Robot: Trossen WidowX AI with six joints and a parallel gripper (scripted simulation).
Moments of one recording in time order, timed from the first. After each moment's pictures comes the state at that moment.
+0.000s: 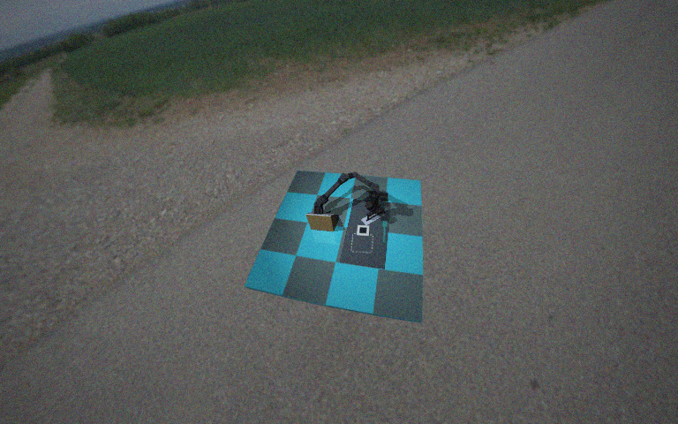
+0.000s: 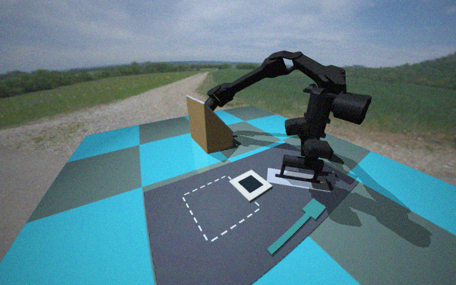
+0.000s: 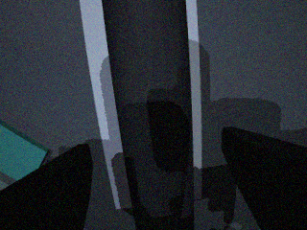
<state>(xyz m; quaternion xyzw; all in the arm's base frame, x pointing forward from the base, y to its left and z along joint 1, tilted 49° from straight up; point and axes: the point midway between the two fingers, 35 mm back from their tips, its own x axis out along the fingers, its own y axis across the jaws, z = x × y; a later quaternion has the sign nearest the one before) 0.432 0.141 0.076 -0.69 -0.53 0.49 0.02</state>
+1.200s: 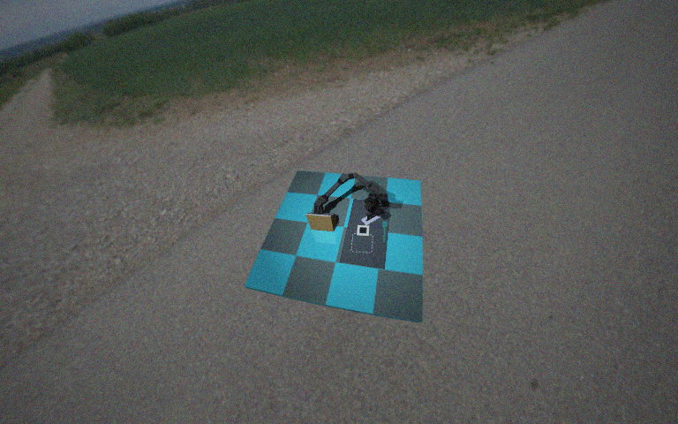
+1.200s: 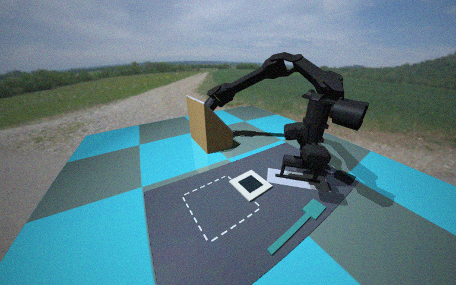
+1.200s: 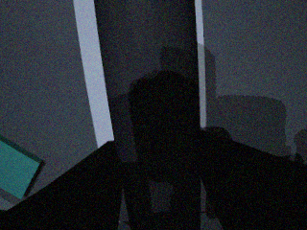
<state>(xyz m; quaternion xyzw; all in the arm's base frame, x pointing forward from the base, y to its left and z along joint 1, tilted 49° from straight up) 0.431 0.153 0.066 -0.69 -0.53 0.49 0.02</state>
